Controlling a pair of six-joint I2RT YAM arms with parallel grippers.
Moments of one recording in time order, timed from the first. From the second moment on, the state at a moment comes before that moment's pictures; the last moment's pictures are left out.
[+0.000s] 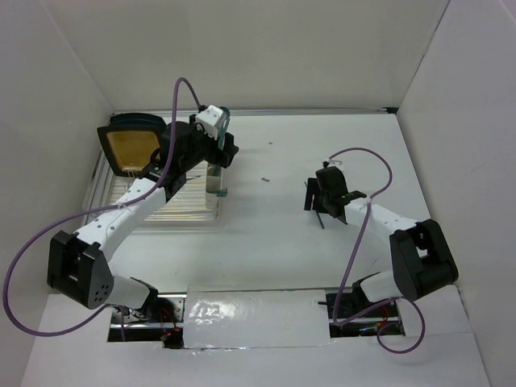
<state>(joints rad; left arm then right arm) -0.41 1.40 1.15 0.03 0.18 0.04 0.35 1.40 0.71 -0.19 0.22 0.41</state>
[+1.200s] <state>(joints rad) -0.28 1.09 1.18 -0.25 0.26 -0.13 0.28 1.54 0.72 -0.06 -0.03 0.36</state>
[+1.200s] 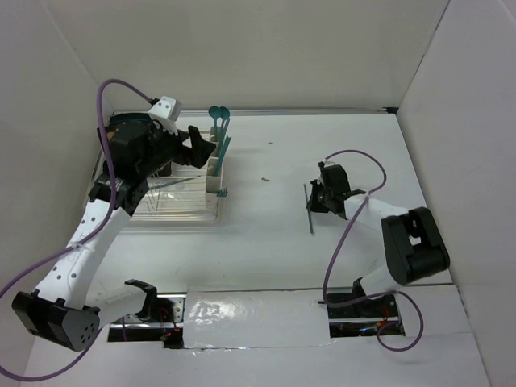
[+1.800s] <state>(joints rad) -0.57 1.50 1.50 -0.36 0.38 -0.38 0.27 1.09 0.76 0.02 -0.54 0.41</state>
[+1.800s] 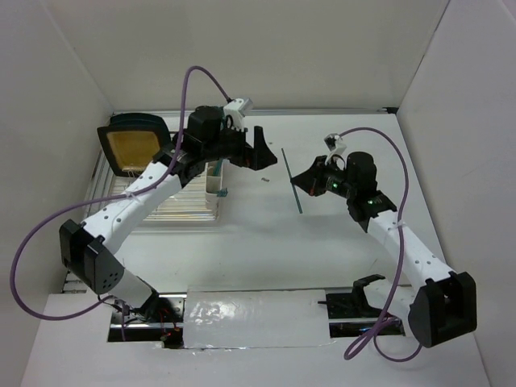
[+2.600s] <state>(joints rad) -0.72 1.77 1.65 -0.31 0.23 -0.59 0.27 1.02 0.80 0.03 -0.67 0.45</state>
